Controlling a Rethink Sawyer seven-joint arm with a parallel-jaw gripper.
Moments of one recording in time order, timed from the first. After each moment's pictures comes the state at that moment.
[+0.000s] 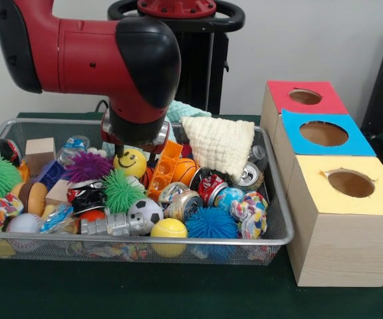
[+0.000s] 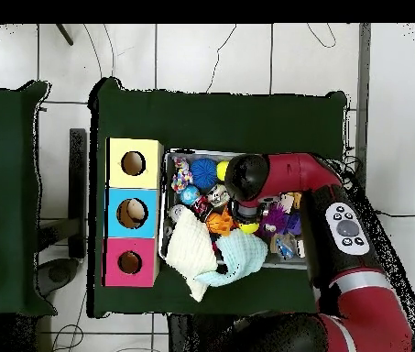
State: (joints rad) arm -0.53 -0.41 0.34 1.33 -0.61 1.24 1.95
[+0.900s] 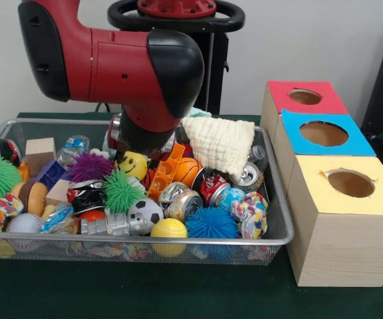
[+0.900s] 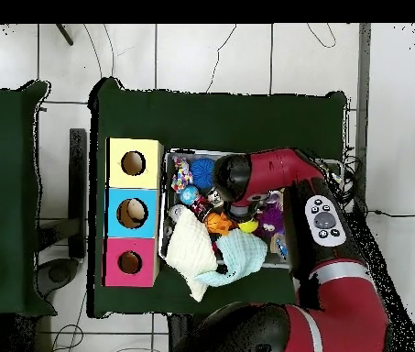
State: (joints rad) arm -0.45 -0.38 0.30 1.29 -0.68 1.24 1.95
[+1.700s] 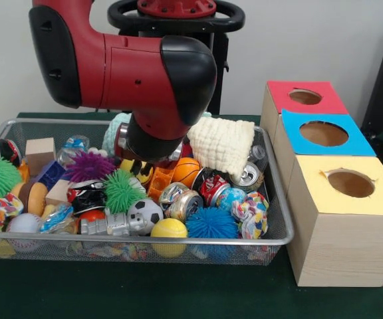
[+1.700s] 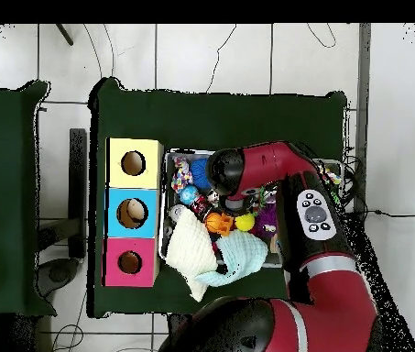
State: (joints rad) arm -0.42 -0.36 0.30 1.24 -0.68 1.24 1.95
